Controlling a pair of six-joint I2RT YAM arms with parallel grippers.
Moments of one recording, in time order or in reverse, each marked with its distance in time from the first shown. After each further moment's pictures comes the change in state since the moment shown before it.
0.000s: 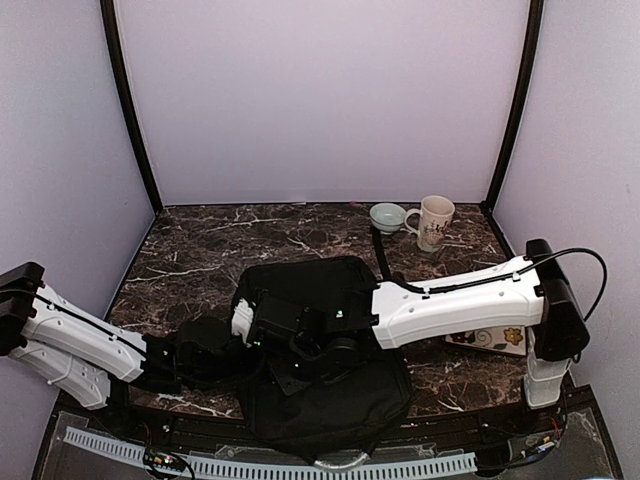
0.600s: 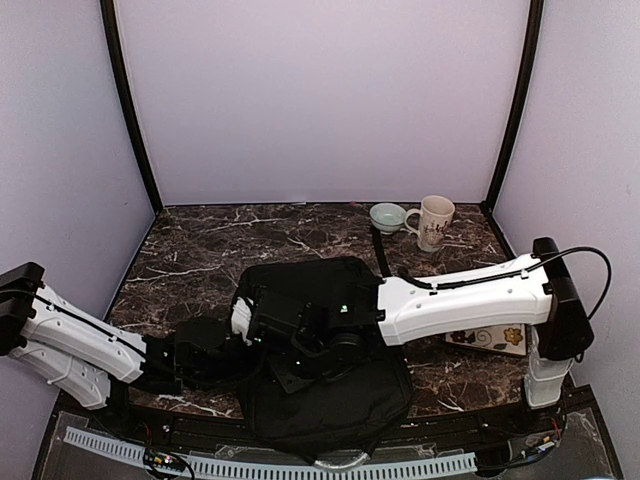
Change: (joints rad) left arm -0.006 0.004 -0.002 0.053 -0.019 -0.007; right arm 0.006 -0.013 0.033 -0.044 0.006 -0.016
